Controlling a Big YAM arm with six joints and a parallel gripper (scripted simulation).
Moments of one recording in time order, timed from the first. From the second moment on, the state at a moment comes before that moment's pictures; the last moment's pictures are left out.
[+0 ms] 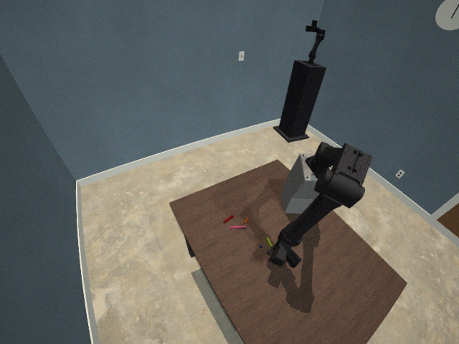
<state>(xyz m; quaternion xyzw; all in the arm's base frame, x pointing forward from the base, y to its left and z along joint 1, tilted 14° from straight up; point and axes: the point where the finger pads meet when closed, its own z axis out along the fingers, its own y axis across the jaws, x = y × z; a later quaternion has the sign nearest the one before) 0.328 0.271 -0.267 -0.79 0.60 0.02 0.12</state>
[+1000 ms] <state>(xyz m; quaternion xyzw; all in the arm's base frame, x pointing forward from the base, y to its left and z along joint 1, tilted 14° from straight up) 0.319 0.251 -0.170 -0.79 0.61 0.02 0.12</state>
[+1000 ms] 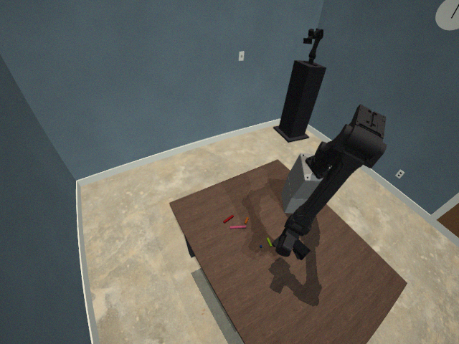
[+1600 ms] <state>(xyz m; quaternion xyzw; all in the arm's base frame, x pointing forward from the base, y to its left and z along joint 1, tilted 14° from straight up) 0.347 0.197 -0.177 -0.68 0.73 0.04 0.11</state>
